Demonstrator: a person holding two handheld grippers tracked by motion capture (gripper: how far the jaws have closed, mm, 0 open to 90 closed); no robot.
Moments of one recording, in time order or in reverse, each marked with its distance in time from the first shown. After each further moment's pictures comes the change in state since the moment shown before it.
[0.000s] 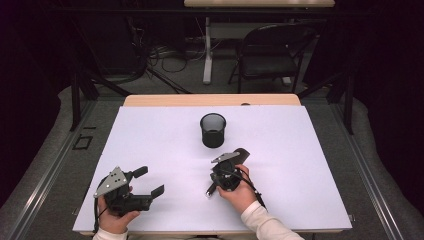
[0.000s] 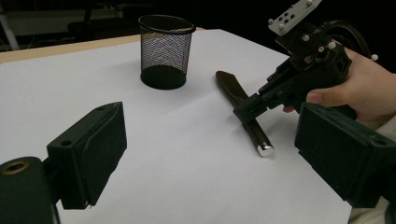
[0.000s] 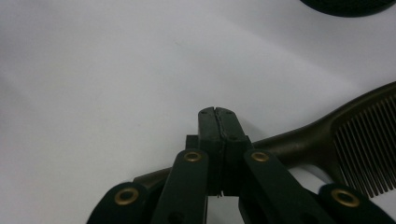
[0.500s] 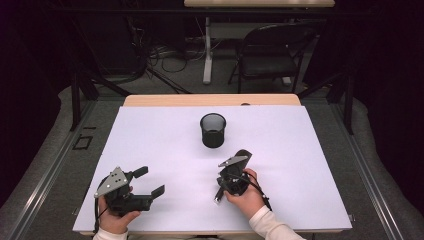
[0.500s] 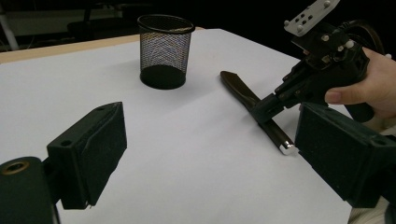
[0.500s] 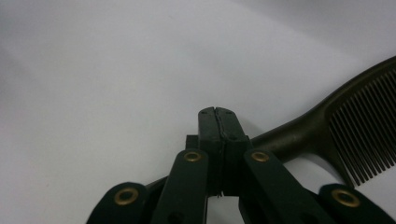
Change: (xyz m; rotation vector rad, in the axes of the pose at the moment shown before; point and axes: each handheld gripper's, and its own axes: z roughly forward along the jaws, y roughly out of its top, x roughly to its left) left arm -0.001 0.000 0.001 0.003 0.003 0.002; right arm -0.007 -0.015 -0.017 0.025 0.004 0.007
